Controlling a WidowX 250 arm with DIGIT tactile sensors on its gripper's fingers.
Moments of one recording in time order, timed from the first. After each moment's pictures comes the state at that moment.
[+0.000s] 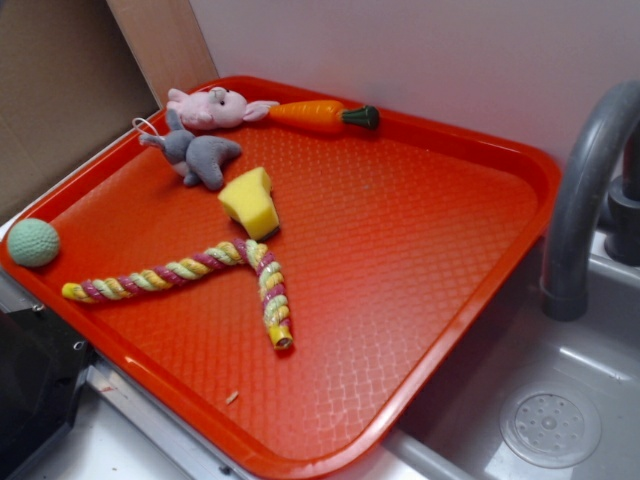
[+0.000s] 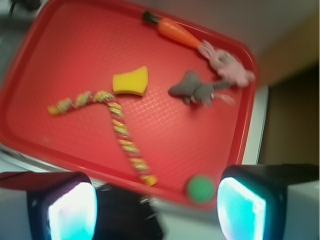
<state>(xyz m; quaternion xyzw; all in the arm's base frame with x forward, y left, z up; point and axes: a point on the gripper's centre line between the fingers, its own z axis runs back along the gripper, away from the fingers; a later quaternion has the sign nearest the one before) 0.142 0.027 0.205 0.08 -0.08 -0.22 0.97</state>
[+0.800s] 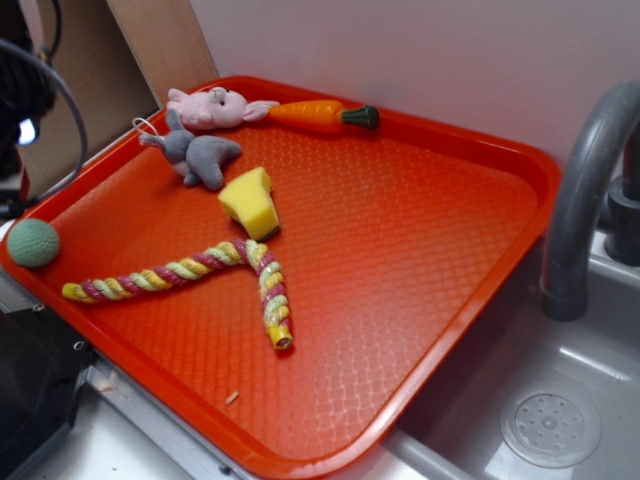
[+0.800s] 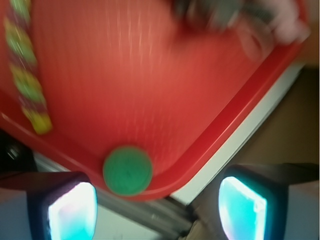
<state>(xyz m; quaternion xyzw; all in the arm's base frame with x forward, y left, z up) 0.138 0.096 0.094 0.18 0.12 -0.33 0.92</state>
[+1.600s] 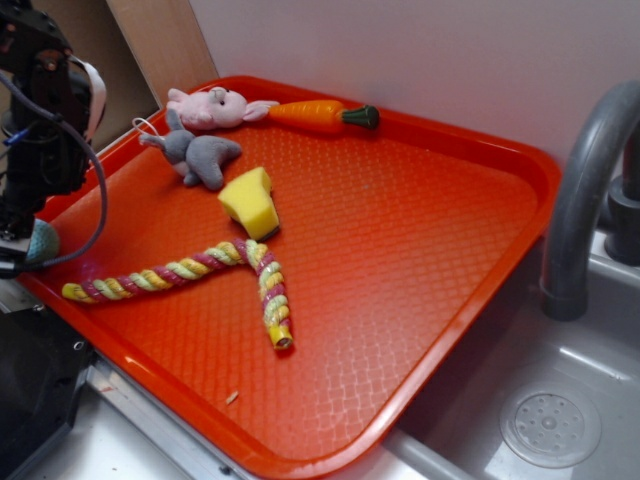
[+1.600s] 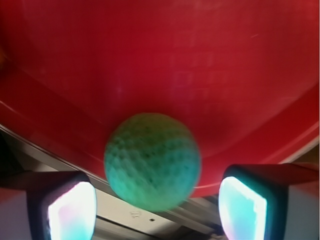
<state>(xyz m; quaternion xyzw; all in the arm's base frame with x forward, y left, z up) 0.116 0.108 0.042 0.14 0.28 -0.33 0.89</state>
